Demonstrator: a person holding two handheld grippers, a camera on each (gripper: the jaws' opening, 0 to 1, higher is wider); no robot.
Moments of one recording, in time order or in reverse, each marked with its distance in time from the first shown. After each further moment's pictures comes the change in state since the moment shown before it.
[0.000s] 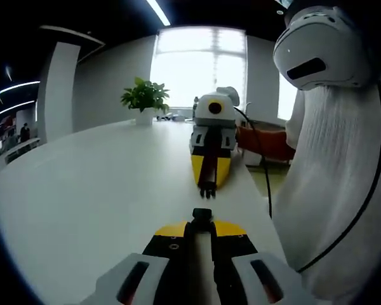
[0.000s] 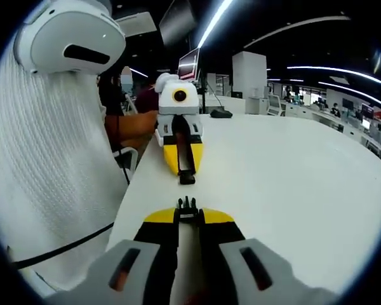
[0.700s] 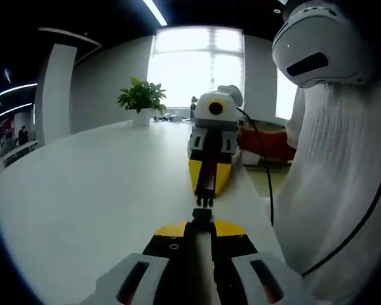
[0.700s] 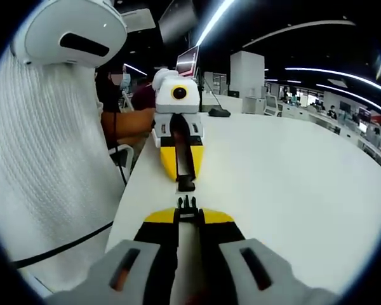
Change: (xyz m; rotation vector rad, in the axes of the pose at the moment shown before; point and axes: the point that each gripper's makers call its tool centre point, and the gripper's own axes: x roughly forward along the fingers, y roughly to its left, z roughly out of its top) left arm 0.008 -0.007 0.001 0.018 0.001 -0.012; right arm 0.008 0.001 0.000 -0.021 0.019 -0.034
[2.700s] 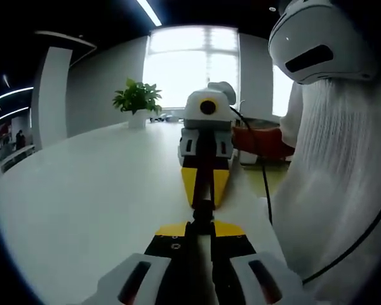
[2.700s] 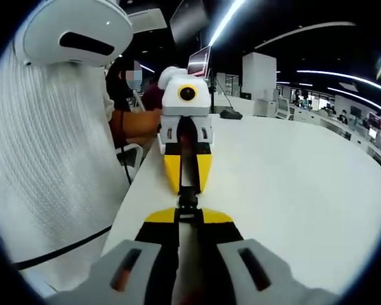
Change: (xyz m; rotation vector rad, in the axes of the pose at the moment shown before) left arm 0.009 -0.002 0.003 0.024 0.003 -0.015; right arm 0.012 0.005 0.005 -0.035 -0.007 0.086
